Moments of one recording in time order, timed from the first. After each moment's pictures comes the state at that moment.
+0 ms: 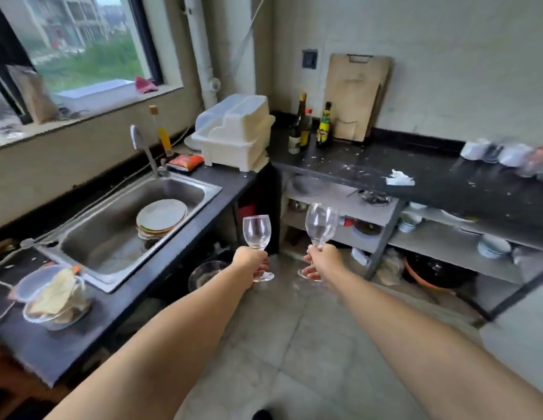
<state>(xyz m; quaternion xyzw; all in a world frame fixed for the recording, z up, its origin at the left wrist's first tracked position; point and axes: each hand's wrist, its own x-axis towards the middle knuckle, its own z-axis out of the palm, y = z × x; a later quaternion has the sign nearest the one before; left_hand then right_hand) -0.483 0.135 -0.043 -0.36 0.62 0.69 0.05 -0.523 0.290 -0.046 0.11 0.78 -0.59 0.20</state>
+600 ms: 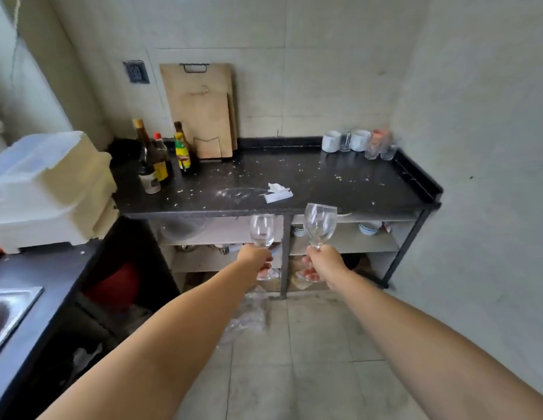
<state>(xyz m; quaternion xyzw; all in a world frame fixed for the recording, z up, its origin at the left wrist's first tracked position) -0.757 0.367 -0.041 -0.16 0.75 0.60 0.23 -0.707 0.516 -0.040 0.29 0.72 -0.62 0.08</state>
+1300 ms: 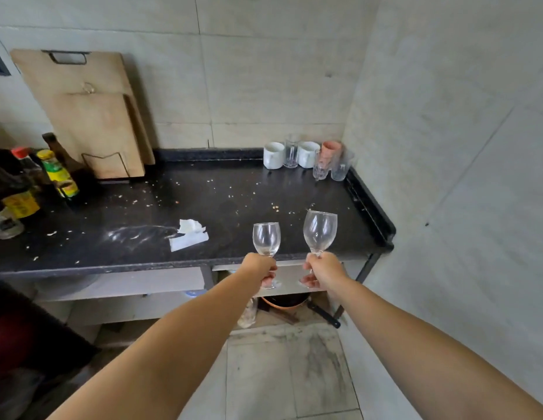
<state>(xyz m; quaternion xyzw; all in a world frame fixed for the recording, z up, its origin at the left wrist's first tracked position) -0.938 0.672 -0.067 -0.16 0.73 0.60 0.29 -0.887 0.813 -0.067 0.35 0.71 -0.61 0.07</state>
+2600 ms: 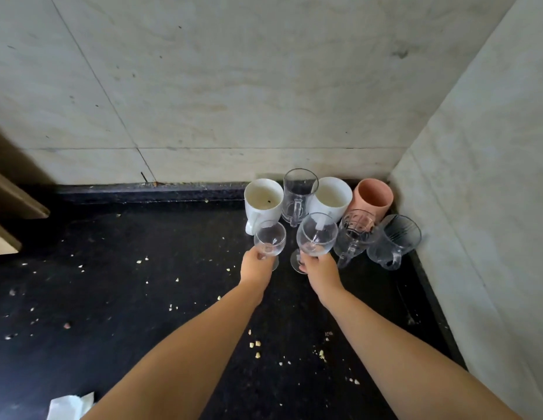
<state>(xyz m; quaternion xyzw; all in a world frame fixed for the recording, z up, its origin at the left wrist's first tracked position) -1.379 0.867 -0.163 -0.18 0.74 0.60 0.23 -1.347 0.992 -0.169 0.33 0.72 -0.60 0.04</state>
